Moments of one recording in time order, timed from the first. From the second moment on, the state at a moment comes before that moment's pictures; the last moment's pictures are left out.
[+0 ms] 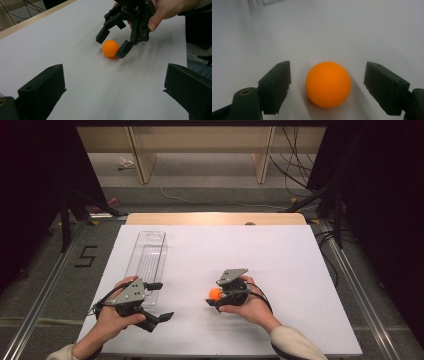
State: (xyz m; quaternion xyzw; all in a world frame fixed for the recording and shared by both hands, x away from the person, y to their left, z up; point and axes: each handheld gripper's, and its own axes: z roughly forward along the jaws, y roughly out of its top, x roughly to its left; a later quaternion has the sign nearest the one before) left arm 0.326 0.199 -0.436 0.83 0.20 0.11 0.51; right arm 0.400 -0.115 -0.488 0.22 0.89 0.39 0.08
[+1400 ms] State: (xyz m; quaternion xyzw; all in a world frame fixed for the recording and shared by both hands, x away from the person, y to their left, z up) left arm 0.326 0.199 -0.436 0.83 0.20 0.11 0.51; right arm 0.402 -0.112 -0.493 0.22 0.90 0.37 0.07
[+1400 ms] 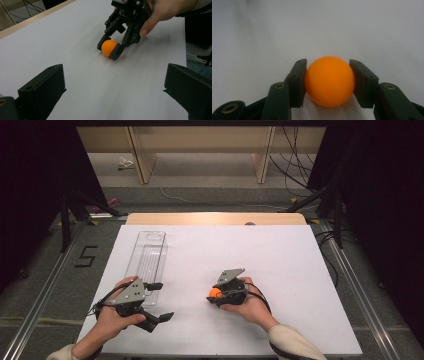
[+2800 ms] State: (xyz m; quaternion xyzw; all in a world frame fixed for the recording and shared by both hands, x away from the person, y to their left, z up) left arm 0.326 0.200 -0.436 0.83 0.20 0.11 0.51; right arm 0.400 -0.115 -0.467 0.22 0.87 0.42 0.10
